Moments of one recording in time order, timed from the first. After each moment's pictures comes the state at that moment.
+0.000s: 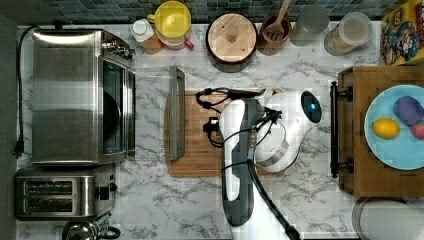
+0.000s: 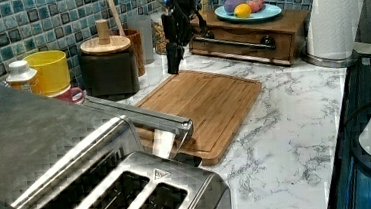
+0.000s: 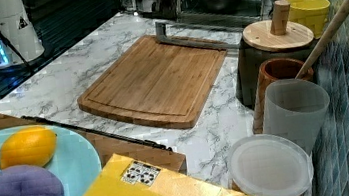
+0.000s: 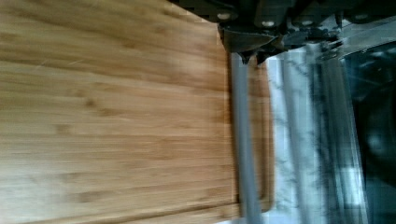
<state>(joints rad) -0.05 0.20 -0.14 -2.16 0.68 0.45 -1.35</state>
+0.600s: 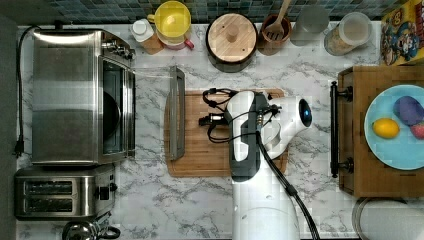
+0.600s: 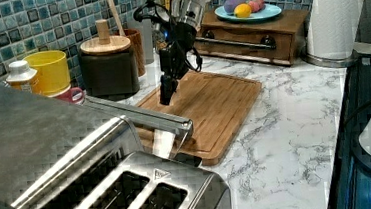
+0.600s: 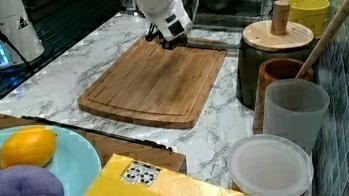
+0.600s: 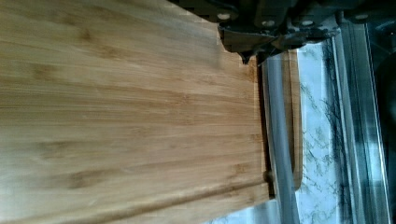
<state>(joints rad) -0.07 0.40 -0.10 -2.15 0.94 0.53 -1.57</state>
